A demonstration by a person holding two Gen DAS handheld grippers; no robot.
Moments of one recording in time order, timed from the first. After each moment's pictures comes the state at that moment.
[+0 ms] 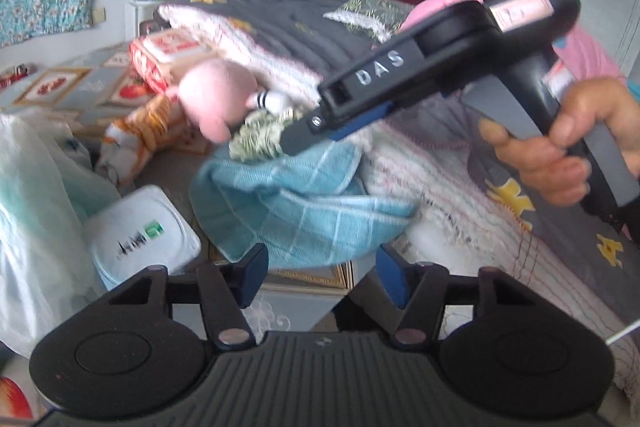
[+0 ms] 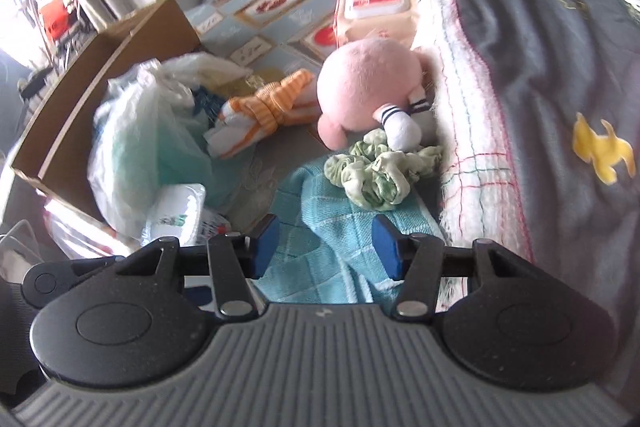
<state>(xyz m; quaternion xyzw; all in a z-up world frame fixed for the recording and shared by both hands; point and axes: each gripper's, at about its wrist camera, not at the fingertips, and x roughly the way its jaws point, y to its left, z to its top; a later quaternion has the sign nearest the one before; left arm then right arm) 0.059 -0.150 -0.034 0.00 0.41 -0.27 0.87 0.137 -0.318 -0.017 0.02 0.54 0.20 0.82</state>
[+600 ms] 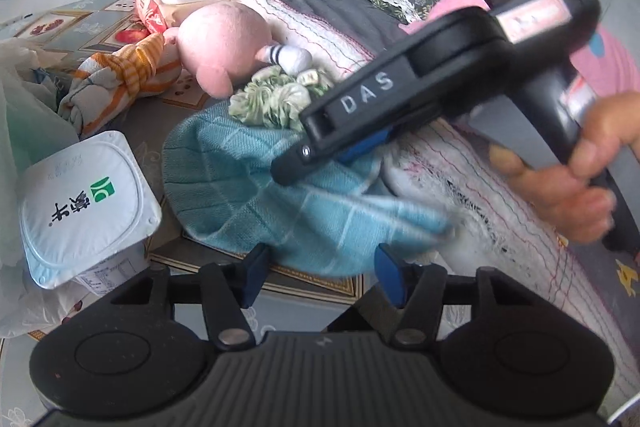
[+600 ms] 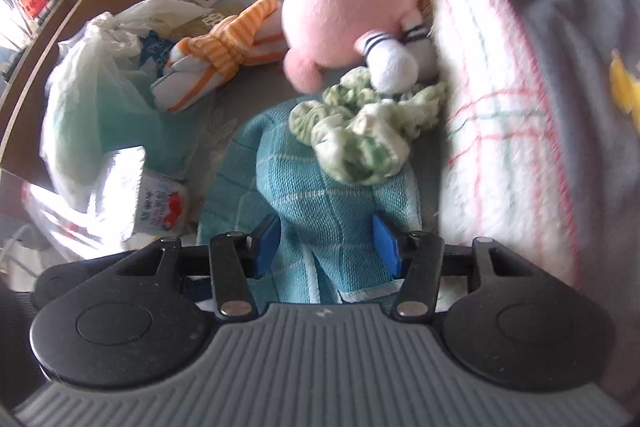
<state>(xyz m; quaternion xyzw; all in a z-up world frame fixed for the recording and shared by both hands) 0.088 -0.160 -0.074 -0.05 0.44 -0.25 0.86 0.154 -0.316 -0.073 0.05 0.61 0.19 0.77</state>
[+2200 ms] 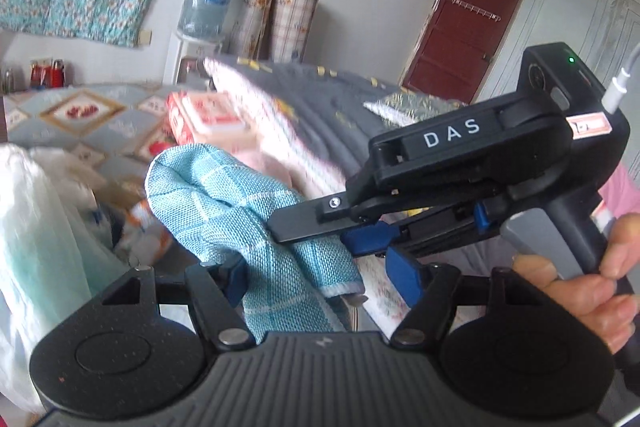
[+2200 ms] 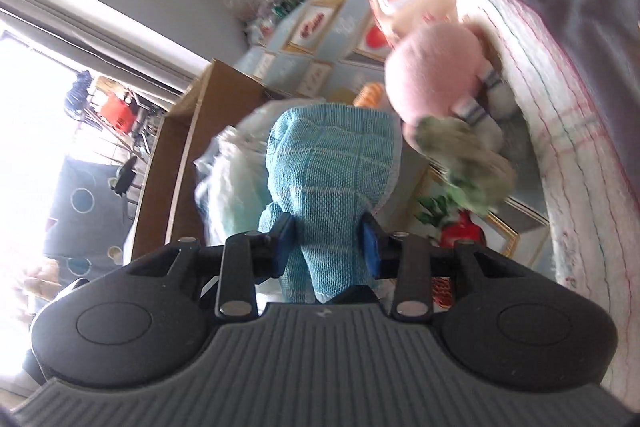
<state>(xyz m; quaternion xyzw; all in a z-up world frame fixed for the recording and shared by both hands) 0.099 -0.125 0.011 -0.11 0.33 -0.22 0.91 0.160 -0.326 0.000 0.28 0.54 0.24 0.76</state>
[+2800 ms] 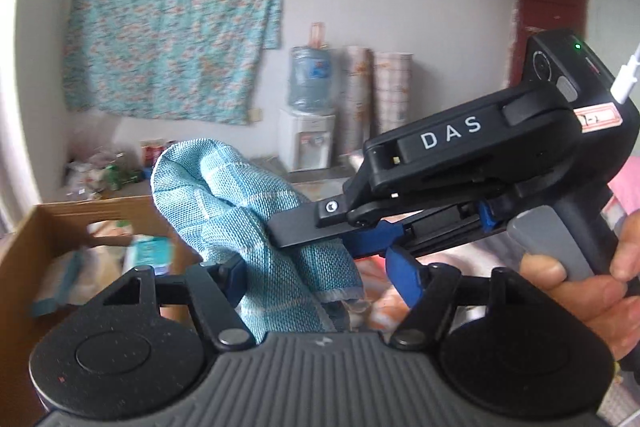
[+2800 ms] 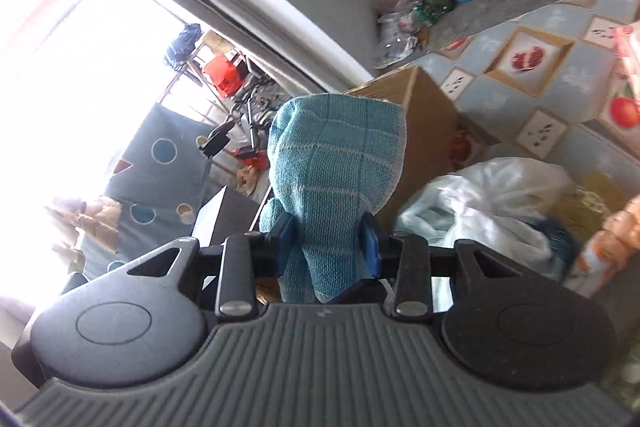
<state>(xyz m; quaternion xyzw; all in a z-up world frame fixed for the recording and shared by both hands) 0.100 0.009 0.110 -0.03 0.28 -0.05 0.96 0.228 -0.119 0.077 0.25 0.49 0.41 0.72</state>
